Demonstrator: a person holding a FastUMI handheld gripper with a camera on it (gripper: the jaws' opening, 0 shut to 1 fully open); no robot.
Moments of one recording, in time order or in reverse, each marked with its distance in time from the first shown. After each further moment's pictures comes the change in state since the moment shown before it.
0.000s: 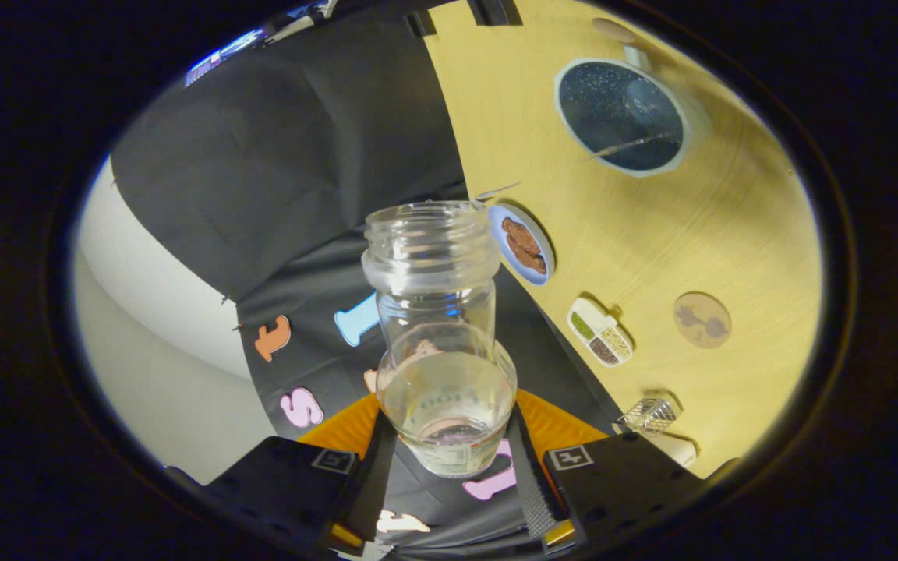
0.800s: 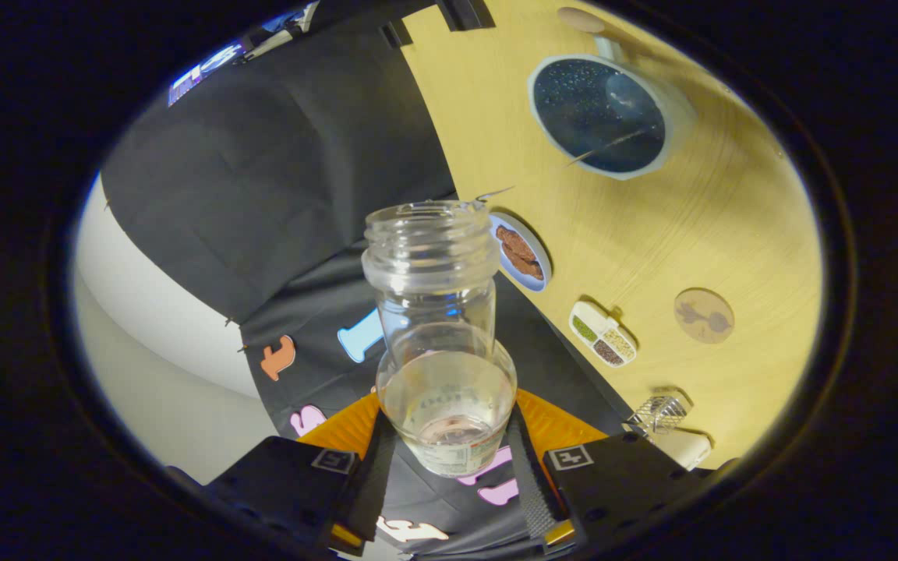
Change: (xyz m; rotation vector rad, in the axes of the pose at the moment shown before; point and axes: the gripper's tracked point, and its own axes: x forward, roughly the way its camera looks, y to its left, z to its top) arm 0.006 -0.002 0.009 0.069 -0.034 0.006
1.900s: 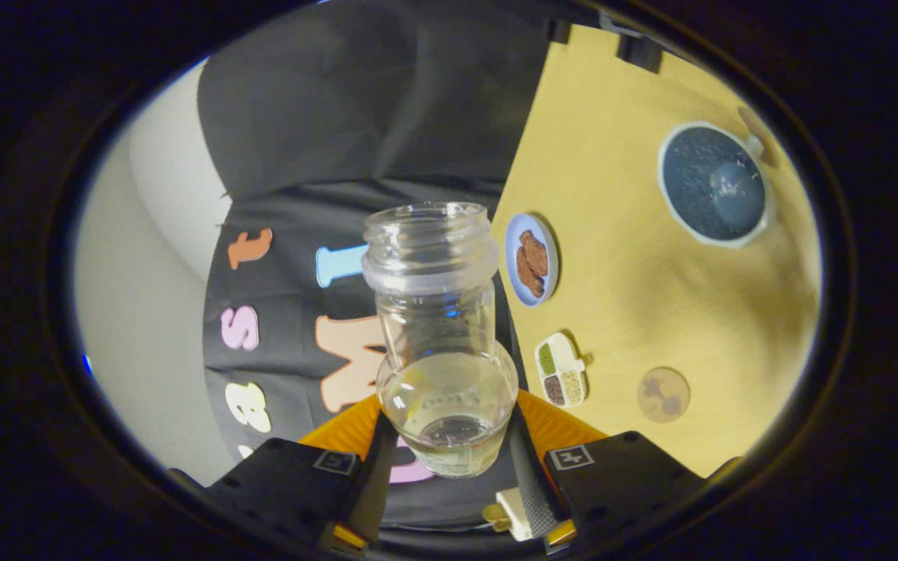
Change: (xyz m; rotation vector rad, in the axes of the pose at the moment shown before) arm 0.010 -0.021 -0.029 -0.620 0.061 -0.069
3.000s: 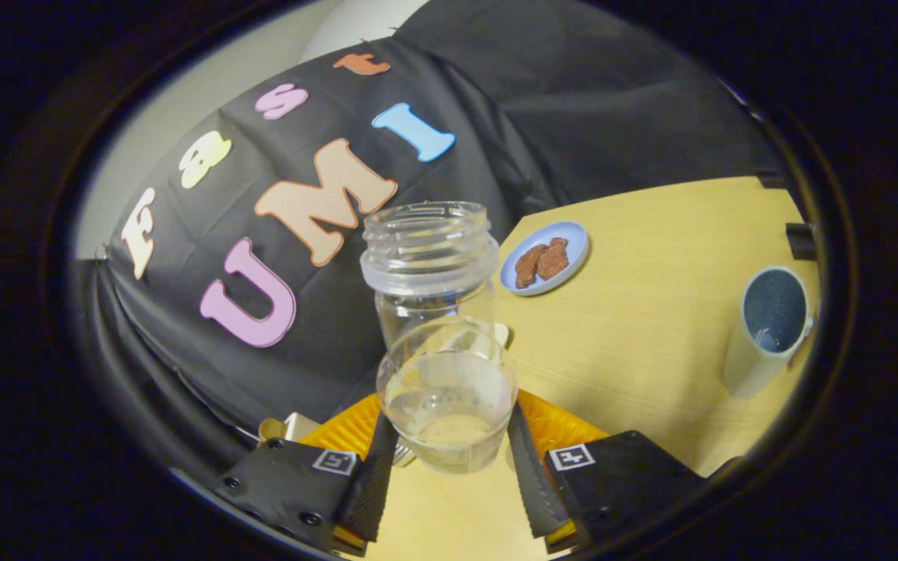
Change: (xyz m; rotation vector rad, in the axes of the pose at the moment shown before) arm 0.028 -0.069 -0.074 -0.903 0.119 -0.155
